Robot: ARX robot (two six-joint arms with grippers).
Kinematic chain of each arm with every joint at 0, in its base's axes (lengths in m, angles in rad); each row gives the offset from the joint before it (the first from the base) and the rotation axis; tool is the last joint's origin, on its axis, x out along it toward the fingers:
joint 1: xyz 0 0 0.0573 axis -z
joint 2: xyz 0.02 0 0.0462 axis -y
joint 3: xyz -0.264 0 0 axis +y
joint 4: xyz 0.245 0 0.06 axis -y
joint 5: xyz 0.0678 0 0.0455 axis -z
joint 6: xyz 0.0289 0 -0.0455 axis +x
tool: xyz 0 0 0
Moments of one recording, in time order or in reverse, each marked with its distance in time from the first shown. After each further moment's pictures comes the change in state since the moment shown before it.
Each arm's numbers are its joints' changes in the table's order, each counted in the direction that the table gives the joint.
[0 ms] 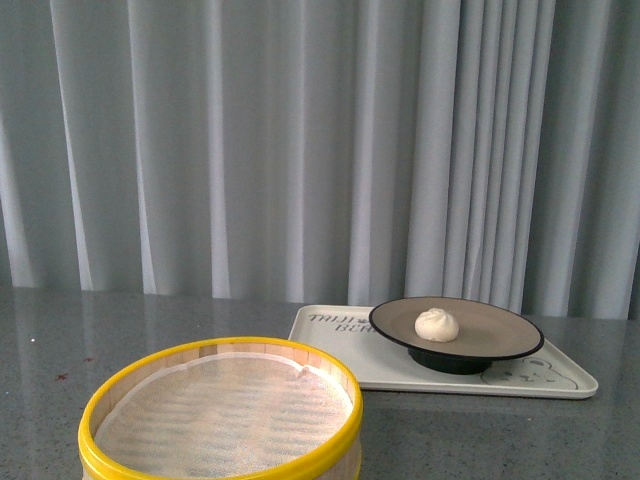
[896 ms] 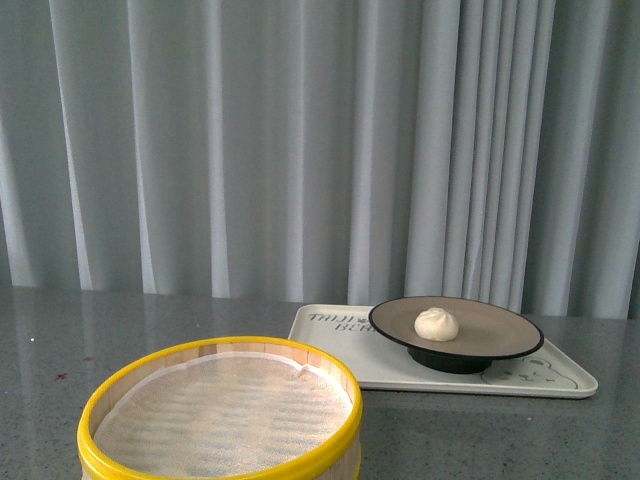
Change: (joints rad) left arm 0.000 0.000 0.000 0.000 0.000 0.000; right arm 0.000 -0.284 0.000 0.289 0.003 0.000
